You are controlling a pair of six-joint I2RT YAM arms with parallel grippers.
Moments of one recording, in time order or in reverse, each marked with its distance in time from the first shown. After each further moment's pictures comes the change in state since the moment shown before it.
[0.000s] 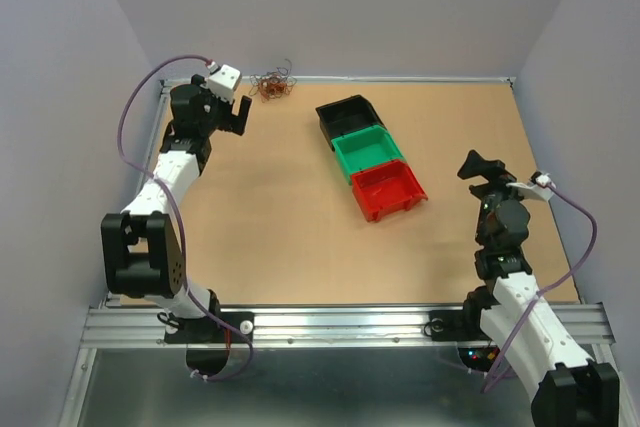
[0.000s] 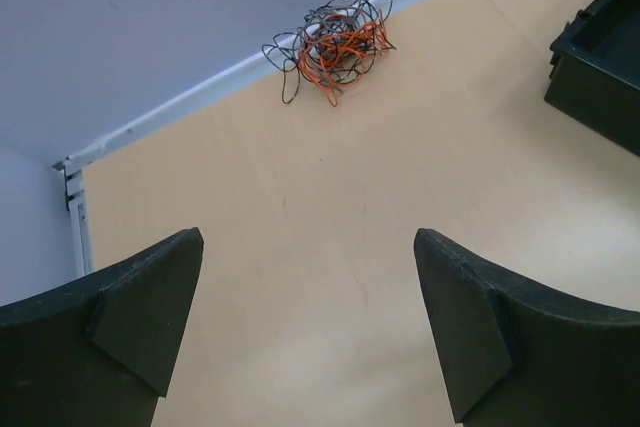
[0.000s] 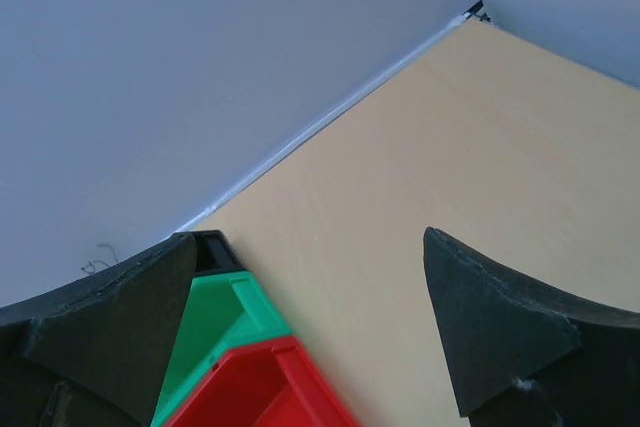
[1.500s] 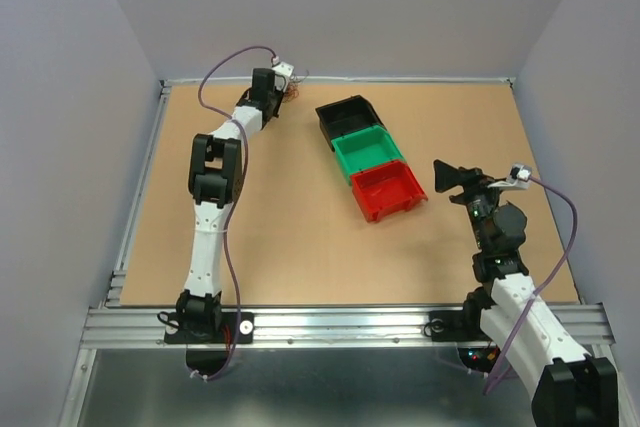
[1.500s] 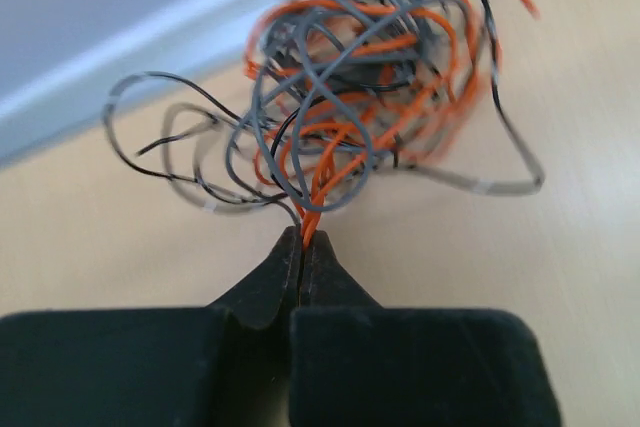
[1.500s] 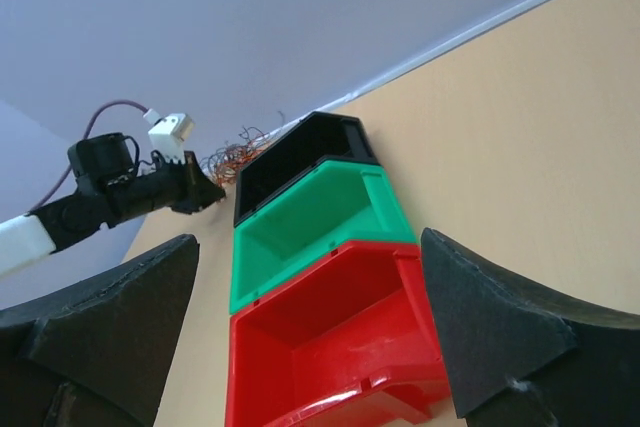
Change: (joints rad) left arm -0.172 1.142 1.180 -0.296 -0.341 -0.061; right arm 0.000 -0.013 -0.033 0.048 -0.443 0.084
